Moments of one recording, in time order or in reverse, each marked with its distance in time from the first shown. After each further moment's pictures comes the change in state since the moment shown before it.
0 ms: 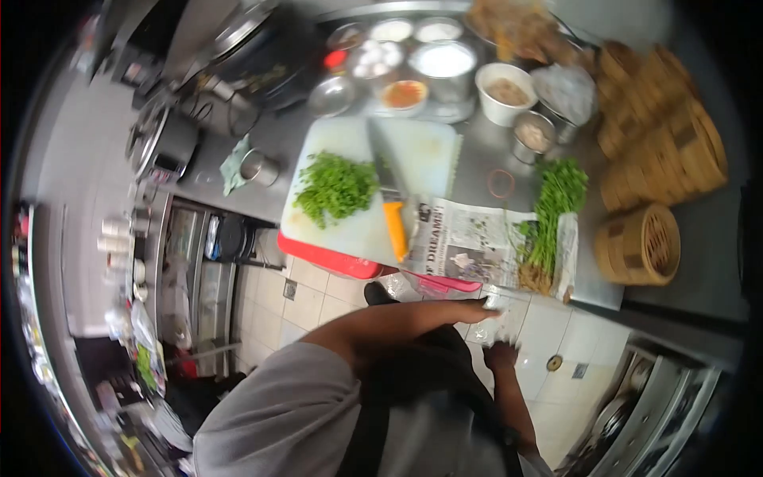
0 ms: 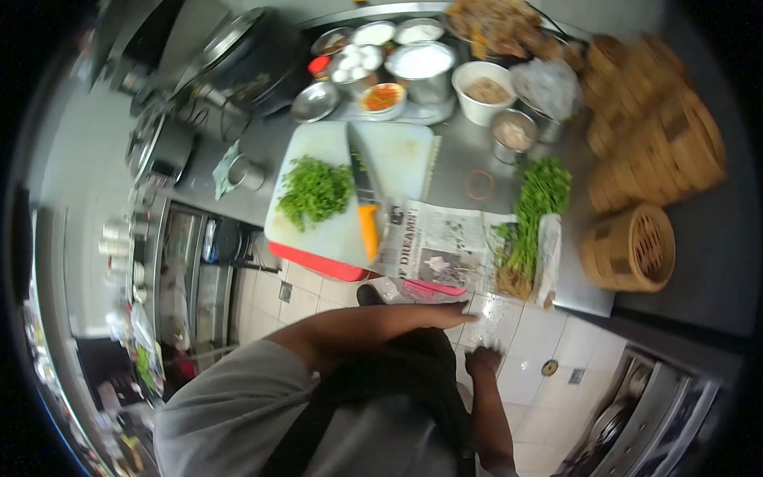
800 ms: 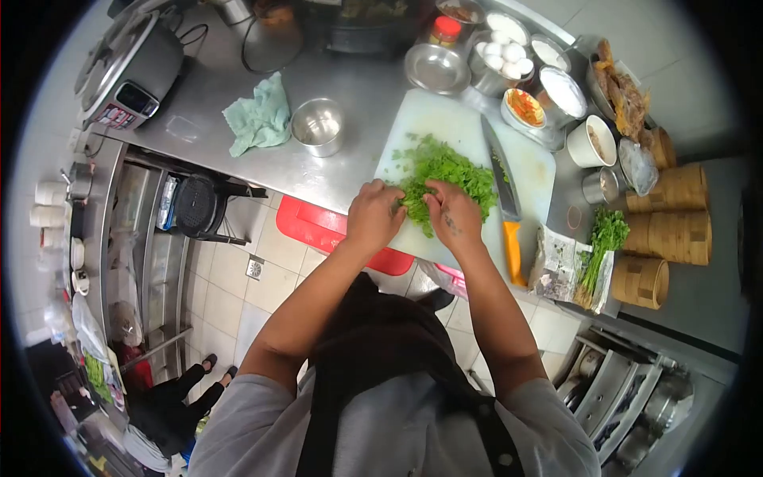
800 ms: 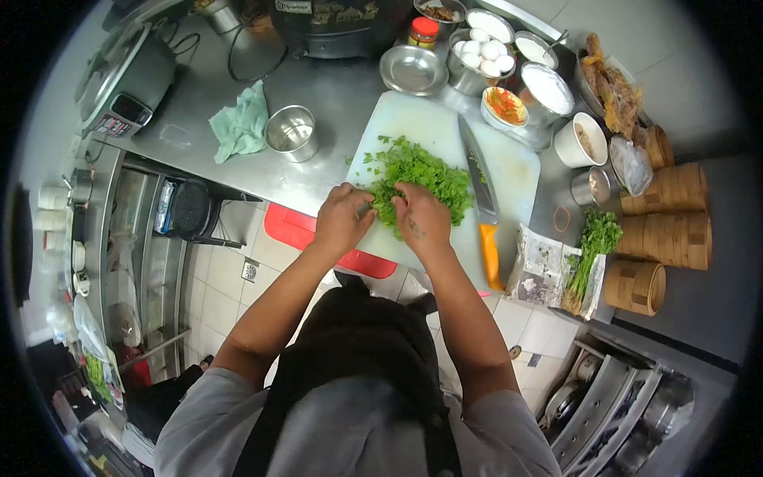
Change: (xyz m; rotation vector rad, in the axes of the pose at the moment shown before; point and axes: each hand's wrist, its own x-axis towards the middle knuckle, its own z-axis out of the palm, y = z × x) left_hand -0.309 -0.210 -0.296 0.181 1.334 0.310; right_hand -0.065 -0.479 -0.215 0.413 0.972 -0.845
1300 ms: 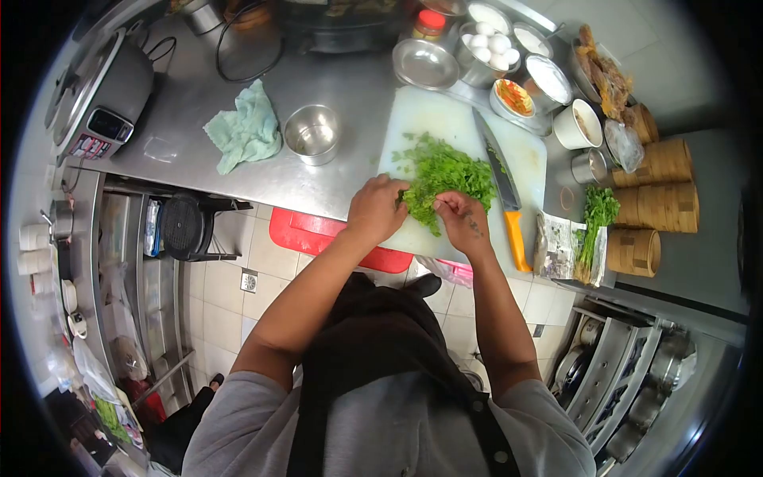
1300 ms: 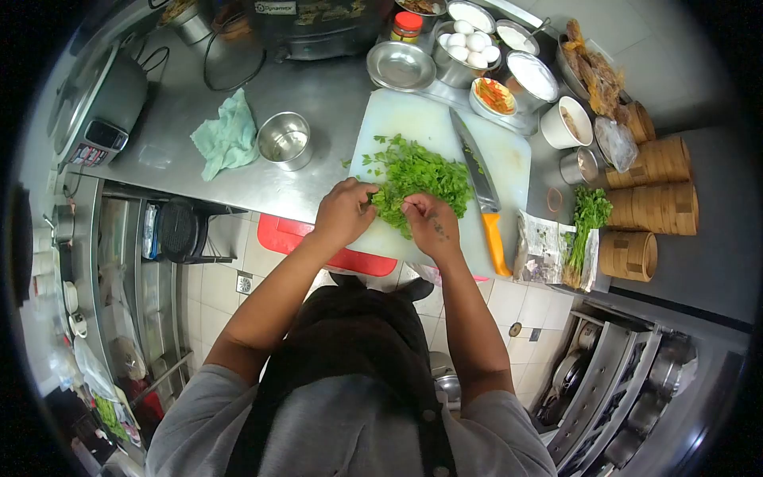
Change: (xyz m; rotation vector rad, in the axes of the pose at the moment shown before) left_hand 0.027 -0.022 -0.012 -0.098 -0.161 0.087; right_hand -0.013 0.011 0.010 0.216 -0.029 0.304
